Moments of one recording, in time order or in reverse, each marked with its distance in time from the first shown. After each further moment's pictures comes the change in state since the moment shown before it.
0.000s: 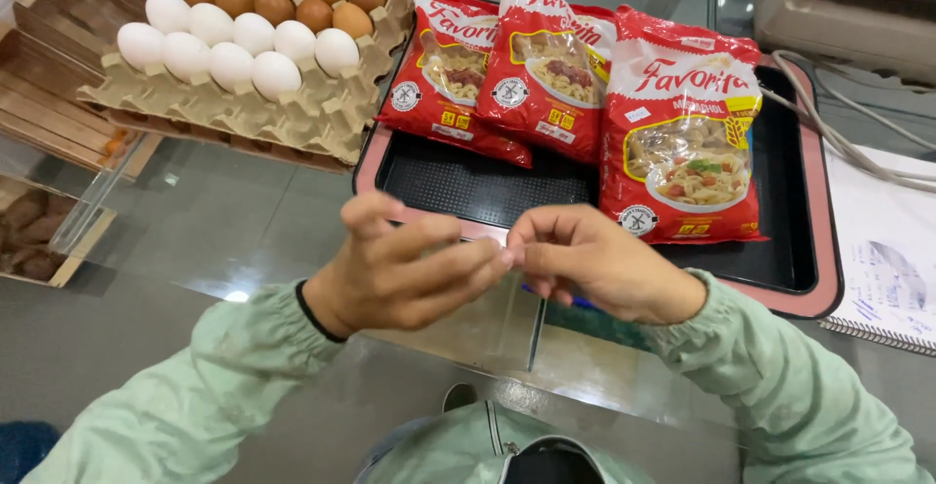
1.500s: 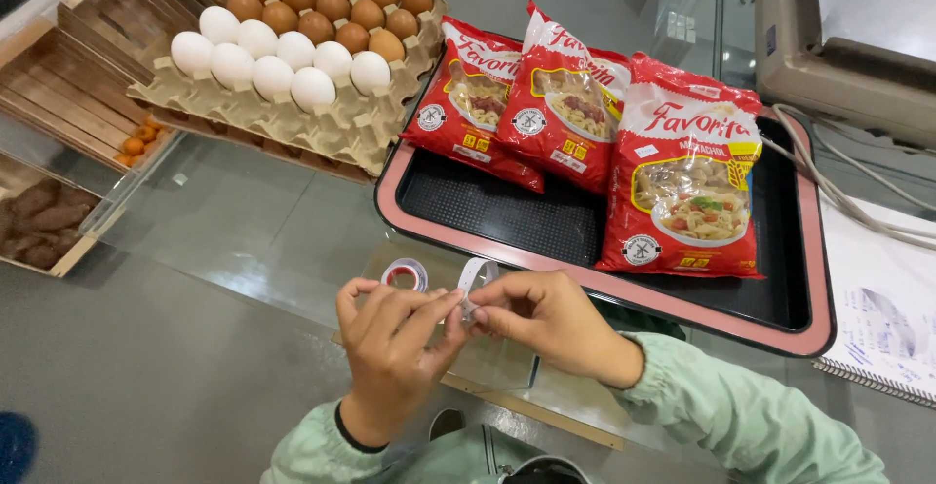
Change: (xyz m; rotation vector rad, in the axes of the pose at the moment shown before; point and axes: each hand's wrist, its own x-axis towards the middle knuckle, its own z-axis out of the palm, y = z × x) left_hand -0.023 0.078 -0.022 0.163 -0.005 -0.752; right_hand -0.006 0.024 0.046 -0.363 0.031 -0.031
